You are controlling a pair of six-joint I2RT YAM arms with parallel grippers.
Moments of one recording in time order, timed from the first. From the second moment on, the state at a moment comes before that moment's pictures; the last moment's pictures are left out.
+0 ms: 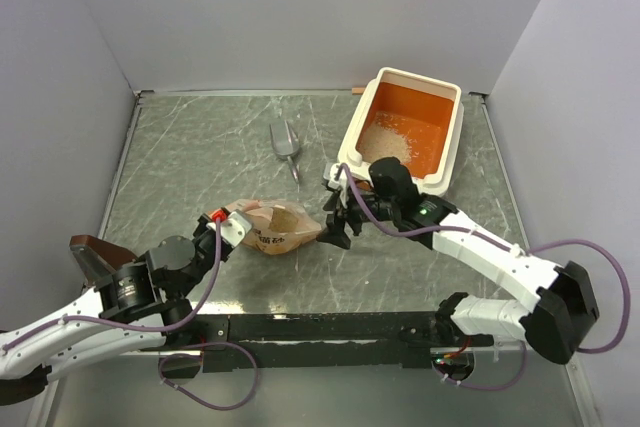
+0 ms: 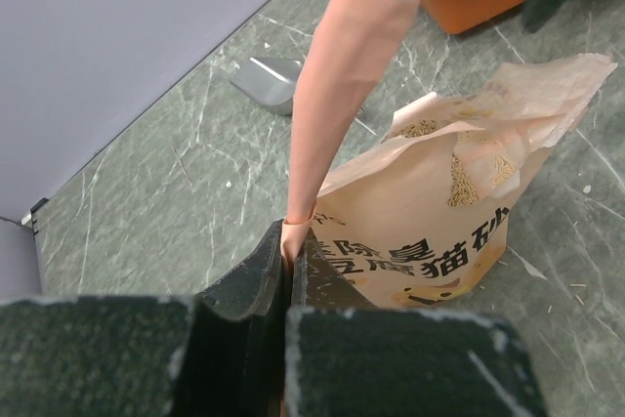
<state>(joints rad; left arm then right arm) -1.13 0.42 0.63 -0.38 -0.60 0.29 0.73 1.15 0.86 -0.24 -0.59 -0.23</state>
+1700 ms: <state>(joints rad) -1.12 0.54 0.97 -0.62 -0.40 -0.01 0.62 0.93 0.76 -0.37 -0.51 -0.01</state>
